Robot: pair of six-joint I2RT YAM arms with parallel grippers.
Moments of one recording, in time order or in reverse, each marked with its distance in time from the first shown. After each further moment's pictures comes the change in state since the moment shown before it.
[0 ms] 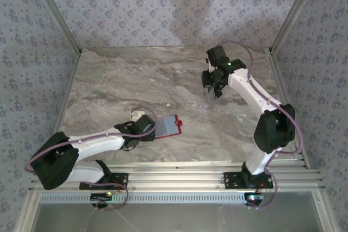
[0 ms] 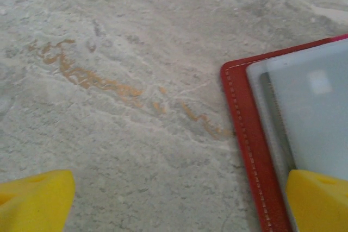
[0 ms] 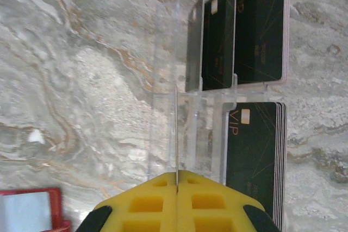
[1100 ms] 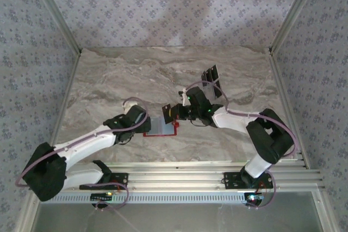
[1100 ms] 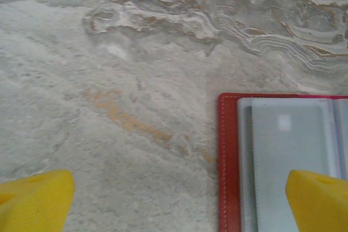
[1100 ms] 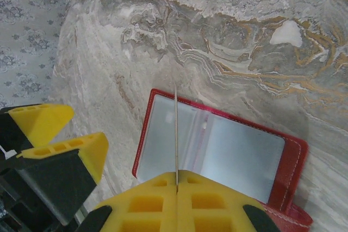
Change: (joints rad) left arm 0.127 -0.100 0.069 -0.048 0.060 0.064; right arm 0.323 -0.058 -0.692 0.988 -0.445 0.482
